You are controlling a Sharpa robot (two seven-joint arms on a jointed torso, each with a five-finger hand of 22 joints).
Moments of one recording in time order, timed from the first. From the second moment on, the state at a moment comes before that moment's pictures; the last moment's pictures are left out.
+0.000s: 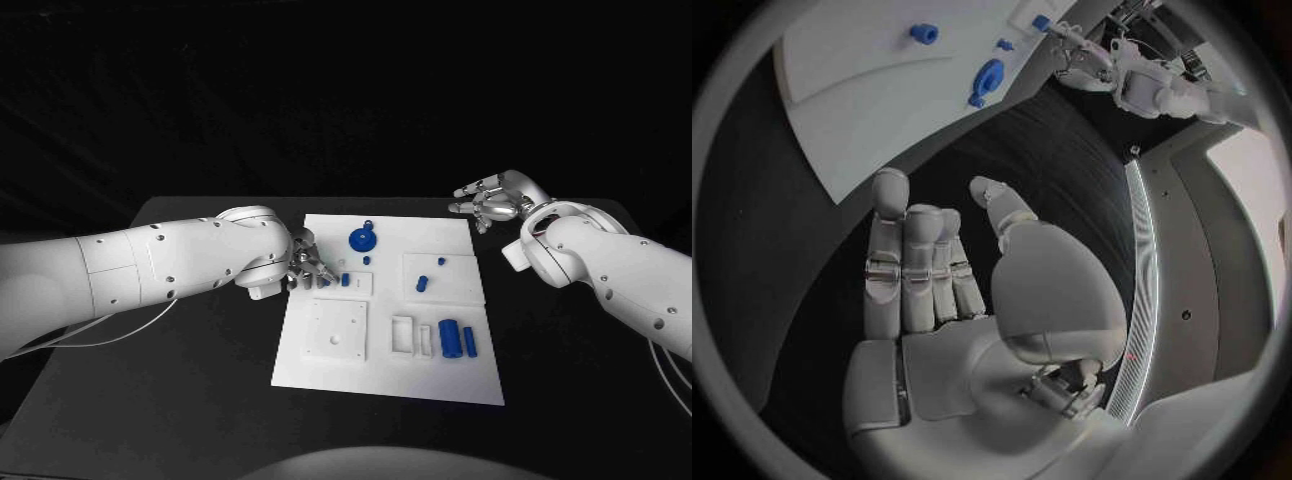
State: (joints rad) left arm 1.33 -0.66 -0.24 1.36 -0.95 0.01 -0.57; left_hand 1.08 -0.07 0.20 0.06 0.30 1.39 -0.07 0.08 1.04 1.46 -0.09 0.69 0.25 1.44 -0.13 1.37 0.84 0.09 1.29 -0.07 0.48 1.31; right arm 0.99 -0.68 0.34 1.16 -1.09 -0.29 -0.06; right_hand 1.23 -0.10 0.11 -0.13 0.58 1.01 0.11 0.06 0.07 1.07 0.01 0.98 0.86 1.35 -0.05 0.94 0.91 0.11 1.47 -0.07 0.20 1.31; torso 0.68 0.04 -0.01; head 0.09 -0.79
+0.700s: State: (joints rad) left arm 1.33 -0.71 -0.23 1.41 -0.91 0.01 -0.55; left_hand 1.10 -0.20 0.18 0.25 0.07 1.40 -0.06 0.08 1.03 1.46 -0.09 0.69 0.23 1.44 -0.13 1.35 0.80 0.09 1.30 -0.07 0.47 1.31; right arm 0.98 -0.69 0.34 1.16 -1.09 -0.29 -0.06; right_hand 1.23 -0.10 0.12 -0.13 0.58 1.01 0.11 0.06 0.07 1.07 0.01 0.98 0.86 1.35 -0.05 0.94 0.91 0.11 1.47 -0.07 0.20 1.31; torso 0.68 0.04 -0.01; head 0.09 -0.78
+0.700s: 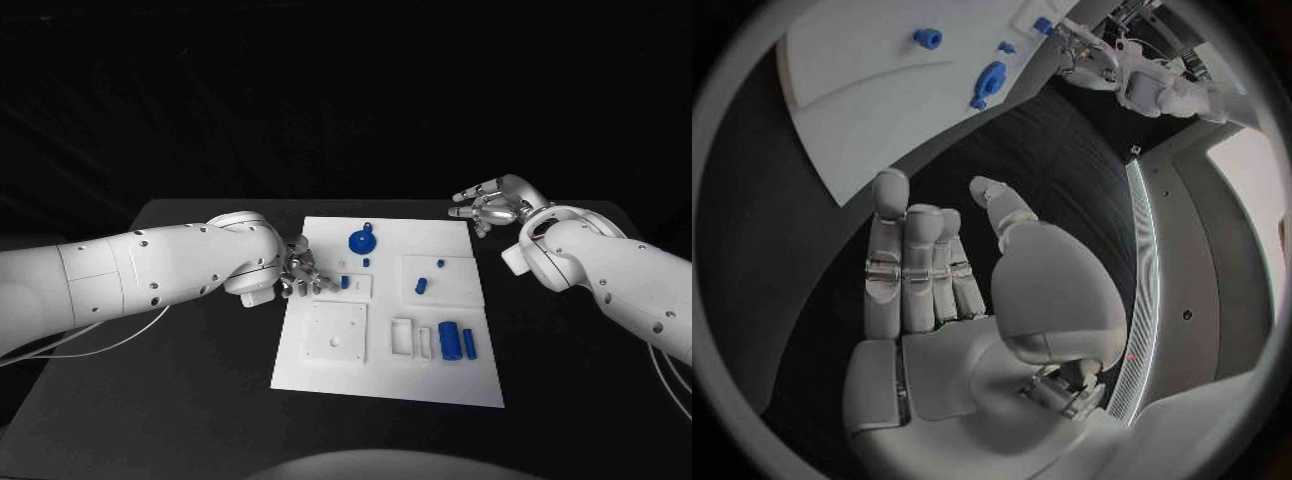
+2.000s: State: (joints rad) left arm 1.36 -0.59 -0.24 1.30 -1.16 -0.31 0.04; left_hand 1.45 -0.01 0.07 -0.20 0.21 1.08 0.10 0.07 0.07 1.14 0.09 0.06 0.06 1.31 -0.02 0.83 0.38 0.08 1.21 -0.04 0.20 1.25; right arm 0.98 -0.68 0.34 1.16 -1.07 -0.32 -0.04; right_hand 1.22 -0.11 0.18 -0.15 0.58 1.01 0.11 0.06 0.07 1.17 0.01 0.52 0.39 1.33 -0.06 0.86 0.79 0.11 1.46 -0.07 0.11 1.23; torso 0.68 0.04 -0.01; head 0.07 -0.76
